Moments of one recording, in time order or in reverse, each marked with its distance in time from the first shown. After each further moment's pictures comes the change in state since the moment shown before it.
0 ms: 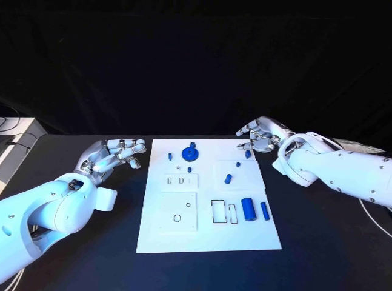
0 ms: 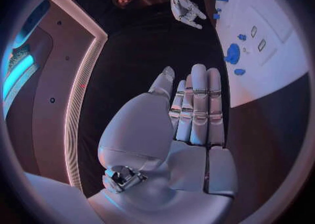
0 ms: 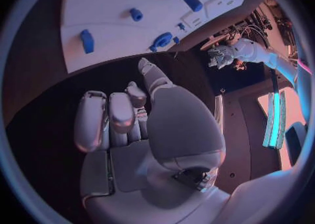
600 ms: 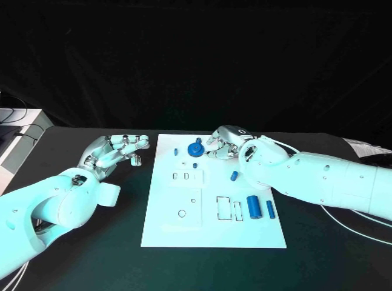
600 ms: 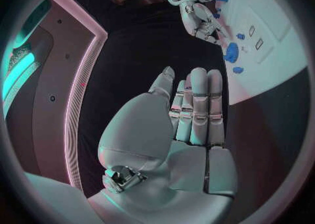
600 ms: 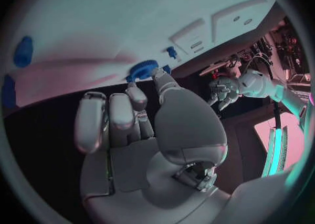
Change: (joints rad) left arm 0.002 -0.004 0.000 0.015 -0.001 -0.001 -0.004; left_hand 0.000 0.000 0.000 0.000 0.000 0.000 0.000 0.000 0.000 0.007 -0.007 0.000 0.000 0.022 -0.007 0.148 0.067 0.000 0.012 -0.006 0.102 0.080; right arm -0.021 0.237 -0.011 -0.032 -0.312 0.025 -0.288; right_hand -0.168 0.015 -0.003 0.123 0.095 -0.008 0.001 0.000 0.000 0.019 0.001 0.038 0.026 0.000 0.000 0.019 0.014 0.000 0.000 0.000 0.019 -0.001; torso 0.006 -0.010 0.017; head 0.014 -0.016
